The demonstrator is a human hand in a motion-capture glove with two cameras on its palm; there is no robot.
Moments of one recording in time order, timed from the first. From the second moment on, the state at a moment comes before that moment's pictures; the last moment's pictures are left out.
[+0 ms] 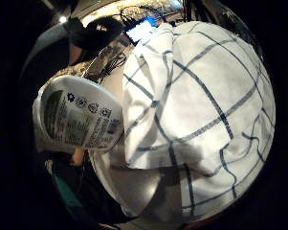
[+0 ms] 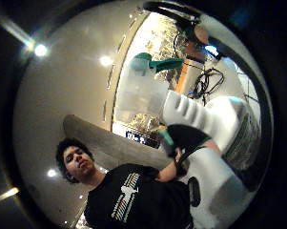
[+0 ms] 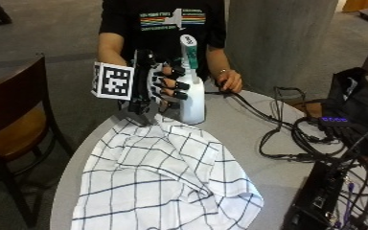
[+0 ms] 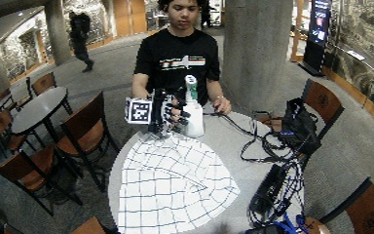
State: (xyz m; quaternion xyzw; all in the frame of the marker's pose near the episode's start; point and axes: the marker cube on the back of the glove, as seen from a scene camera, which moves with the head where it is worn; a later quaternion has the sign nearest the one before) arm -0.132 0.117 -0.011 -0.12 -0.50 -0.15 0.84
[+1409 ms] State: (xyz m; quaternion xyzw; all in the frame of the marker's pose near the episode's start) arm -0.134 0.136 -0.020 -0.12 -0.53 -0.15 0.83
